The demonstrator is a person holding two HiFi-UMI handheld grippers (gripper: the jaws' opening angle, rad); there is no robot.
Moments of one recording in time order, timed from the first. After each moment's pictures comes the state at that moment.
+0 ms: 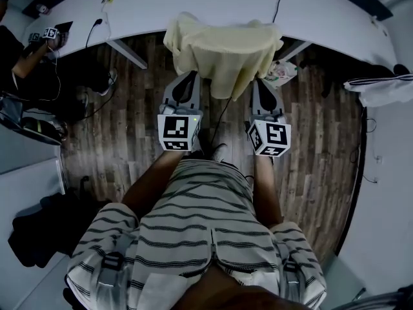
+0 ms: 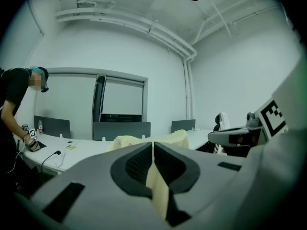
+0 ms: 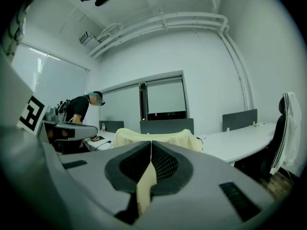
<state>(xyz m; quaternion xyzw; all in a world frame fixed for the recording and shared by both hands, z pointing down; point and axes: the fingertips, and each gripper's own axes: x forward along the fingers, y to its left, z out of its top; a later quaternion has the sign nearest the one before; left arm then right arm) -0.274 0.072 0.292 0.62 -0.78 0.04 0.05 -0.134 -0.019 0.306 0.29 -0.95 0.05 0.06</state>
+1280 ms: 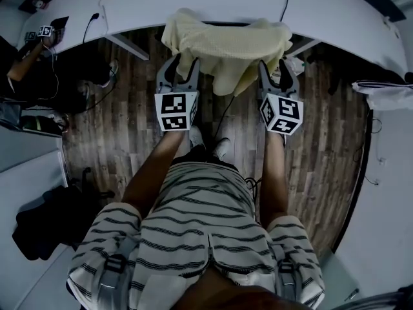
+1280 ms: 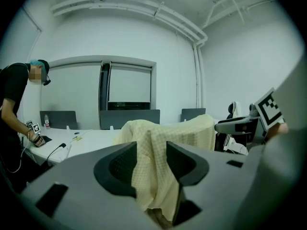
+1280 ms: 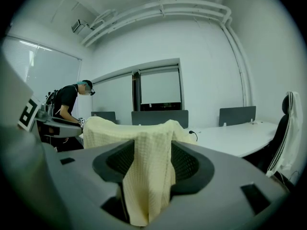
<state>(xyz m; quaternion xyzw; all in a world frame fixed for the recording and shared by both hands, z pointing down) -0.337 0.016 0.344 0.58 -0.80 0.08 0.11 -0.162 -0.123 0.347 0.31 -0.94 0.06 0.11</state>
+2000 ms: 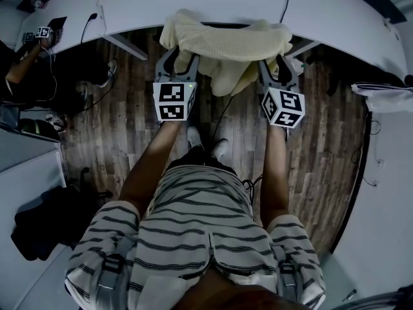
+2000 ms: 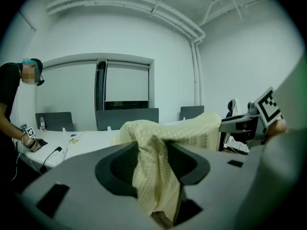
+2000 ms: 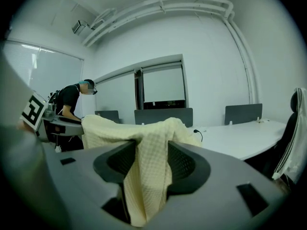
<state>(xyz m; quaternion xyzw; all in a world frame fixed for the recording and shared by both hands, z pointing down) -0.355 -0.012 0.351 0.60 -0.79 0.10 0.12 -0.178 -0.145 0.356 0.29 -0.95 0.07 0.12</state>
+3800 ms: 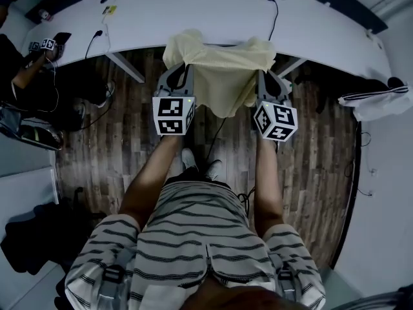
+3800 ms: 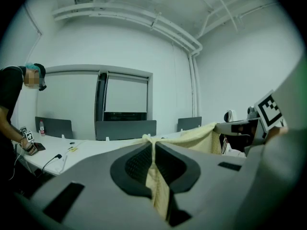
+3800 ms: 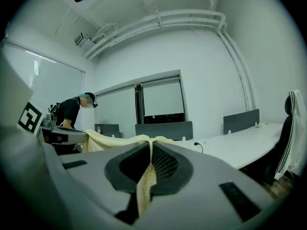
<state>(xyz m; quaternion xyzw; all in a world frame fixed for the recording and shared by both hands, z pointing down) -0.329 0.008 0.291 0.61 -0.79 0.06 0.08 -0.165 -0.114 0.288 0.30 -0.95 0.06 0.05</state>
